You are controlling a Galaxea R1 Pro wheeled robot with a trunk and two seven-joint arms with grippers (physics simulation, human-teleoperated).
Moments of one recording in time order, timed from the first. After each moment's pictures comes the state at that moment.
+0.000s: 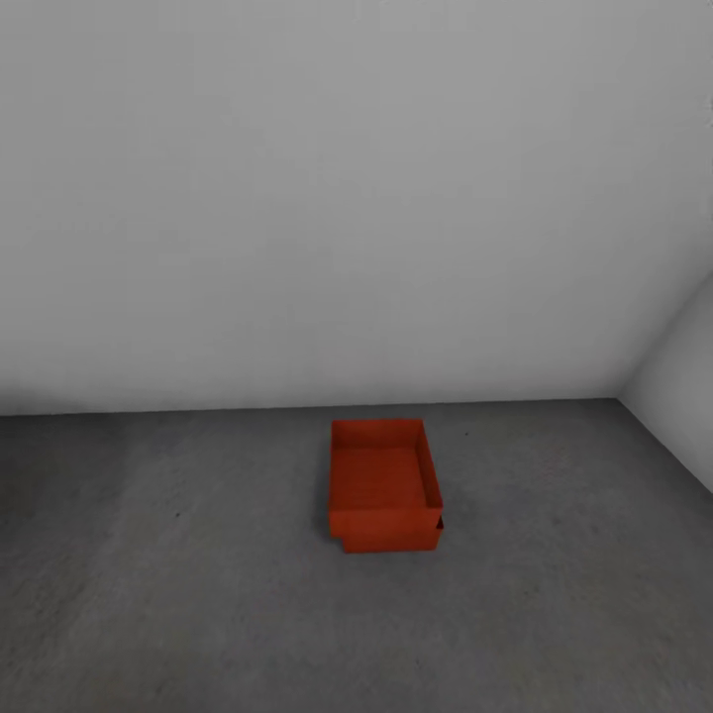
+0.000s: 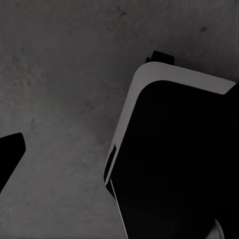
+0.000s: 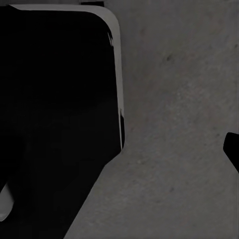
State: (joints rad) left arm -0.27 0.06 0.00 0.00 0.30 -0.04 0.09; right arm -0.13 -0.04 0.41 0.03 -0.47 -0.17 -0.02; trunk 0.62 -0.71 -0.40
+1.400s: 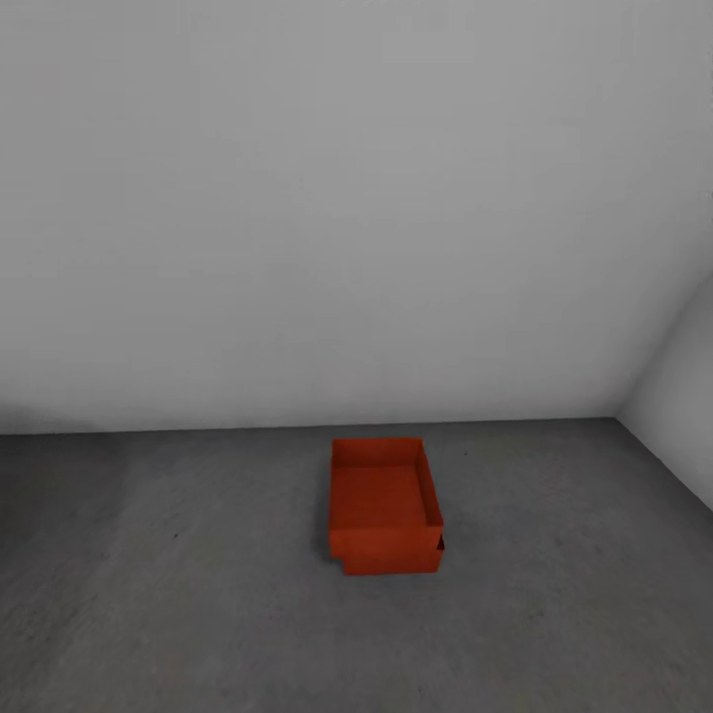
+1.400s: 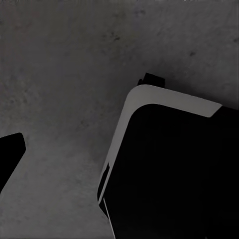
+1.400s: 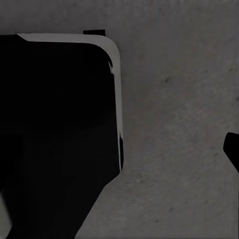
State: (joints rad) left arm -0.27 0.06 0.00 -0.01 0.30 -0.04 0.09; right arm -0.13 -0.05 0.41 0.03 -0.46 -0.18 -0.02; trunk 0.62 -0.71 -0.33
